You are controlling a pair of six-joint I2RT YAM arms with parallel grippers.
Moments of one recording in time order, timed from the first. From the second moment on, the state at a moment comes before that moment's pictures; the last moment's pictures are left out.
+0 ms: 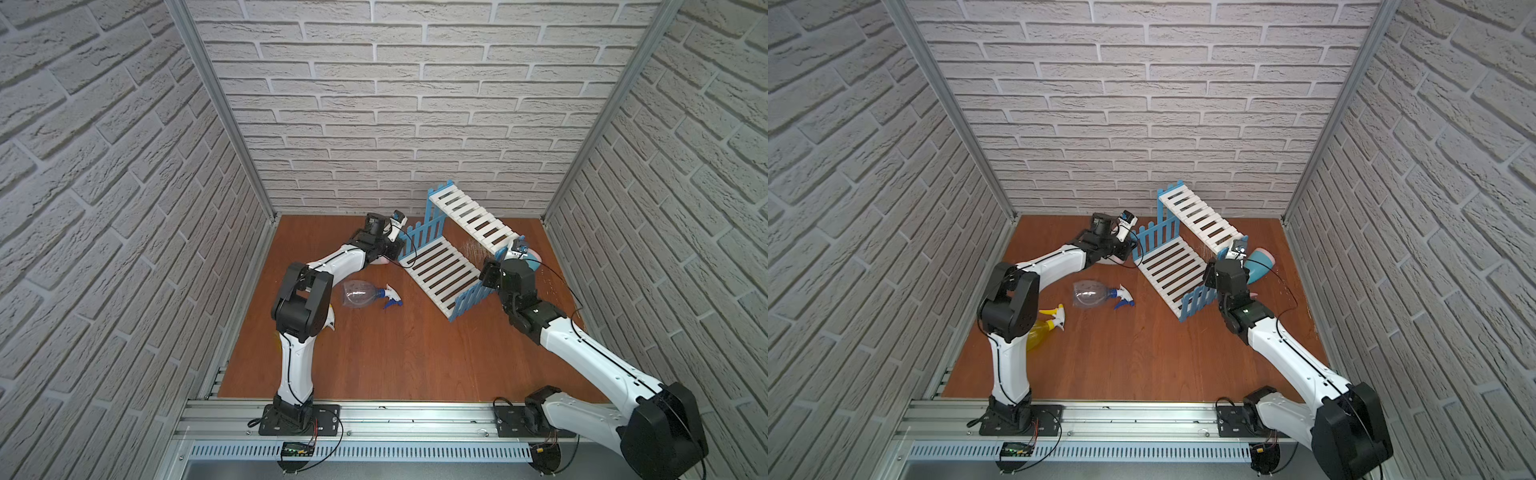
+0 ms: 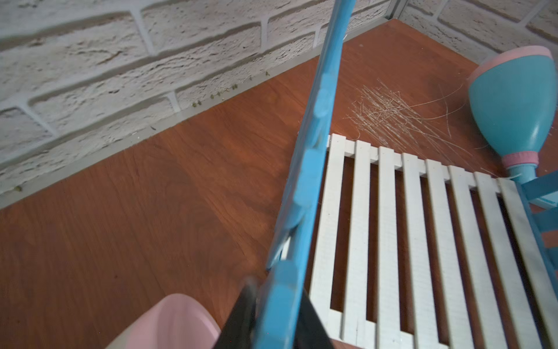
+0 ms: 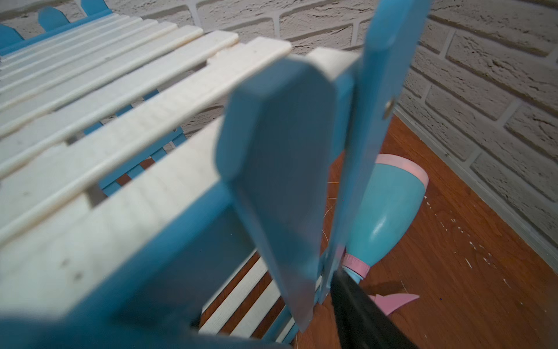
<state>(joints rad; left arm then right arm) -0.39 2.02 1.45 -0.04 0.27 0.14 0.41 1.14 0.73 -0.01 0.46 0.41</state>
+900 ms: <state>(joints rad) -0.63 1.55 0.84 0.10 -0.24 -0.07 0.28 1.56 0.98 0.30 0.19 0.22</state>
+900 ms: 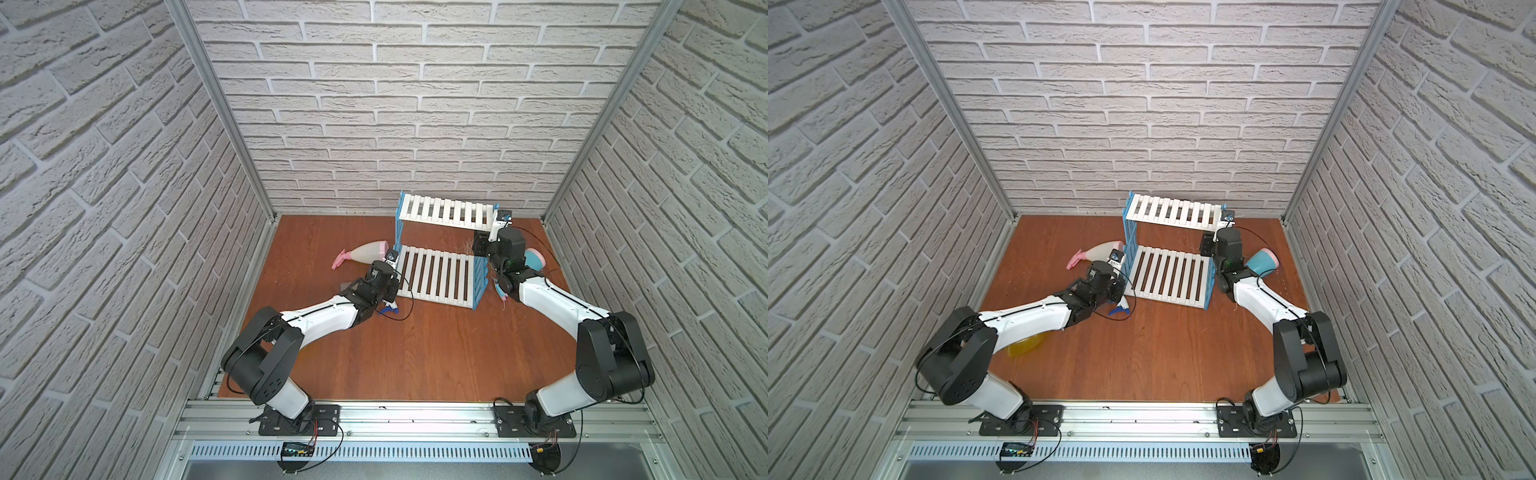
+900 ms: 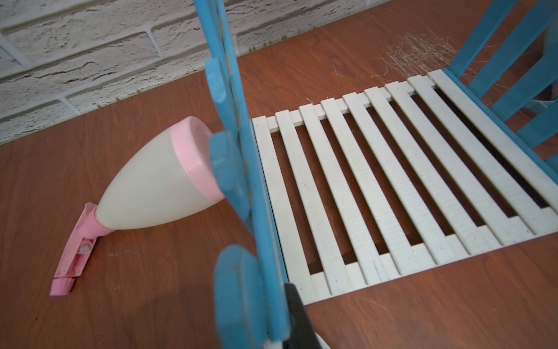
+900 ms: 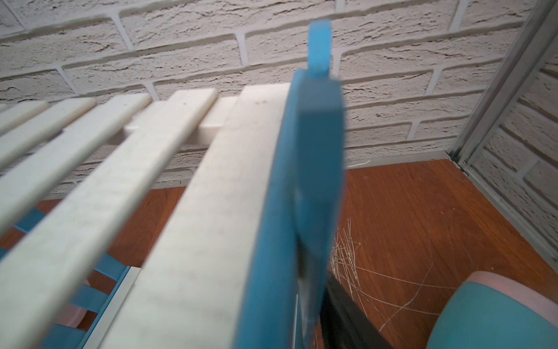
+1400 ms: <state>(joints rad) -0.64 1.30 0.80 0.05 -0.17 -0.17 0.26 1.20 0.93 0.04 0.07 0.23</state>
